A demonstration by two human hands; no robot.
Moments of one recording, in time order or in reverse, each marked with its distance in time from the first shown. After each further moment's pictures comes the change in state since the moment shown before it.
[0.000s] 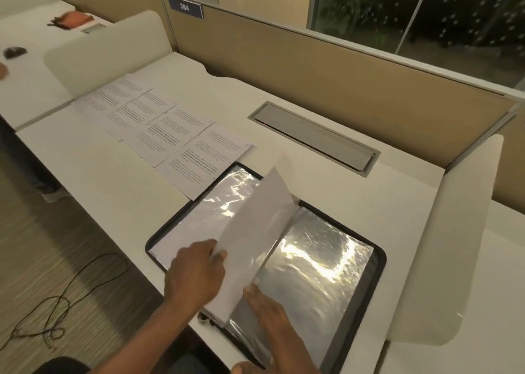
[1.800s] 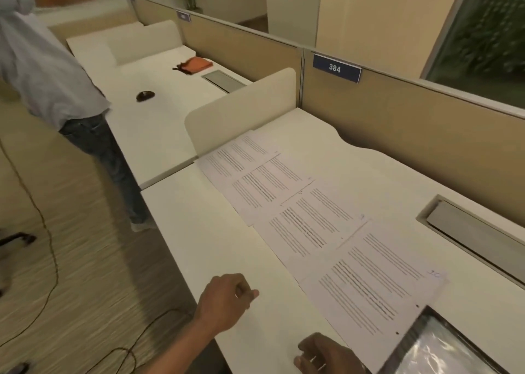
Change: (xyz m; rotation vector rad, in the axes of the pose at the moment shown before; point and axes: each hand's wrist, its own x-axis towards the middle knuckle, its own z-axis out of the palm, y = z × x) left_hand 0.349 -0.317 -0.183 -0.178 -0.025 -0.068; right_hand 0.445 -0.168 0.105 -0.126 -0.333 0.442
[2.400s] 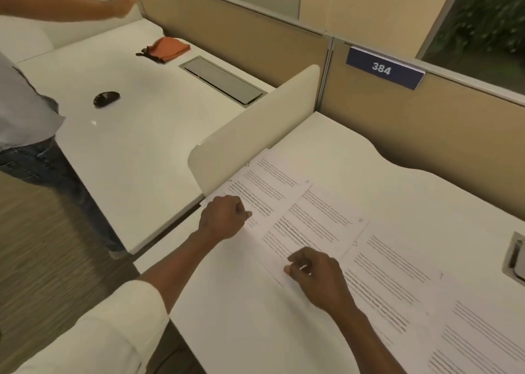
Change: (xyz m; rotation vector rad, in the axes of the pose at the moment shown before) left_hand 0.372 -0.019 -0.213 0.211 0.083 0.161; right_hand 0.325 -0.185 -0.032 0.116 0.293 0.087
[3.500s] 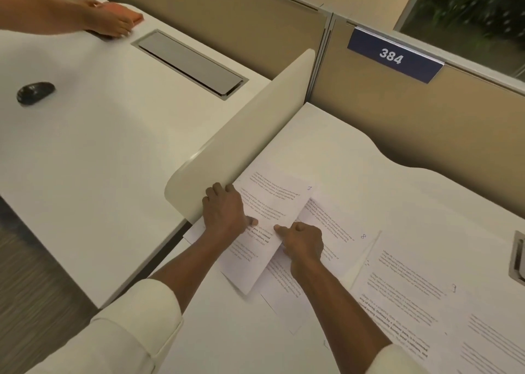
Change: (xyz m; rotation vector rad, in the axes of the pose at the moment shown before) left_hand 0.124 0.008 0.027 0.420 -0.079 -0.027; right_hand 0.163 -0.059 0.046 0.666 0.350 0.609
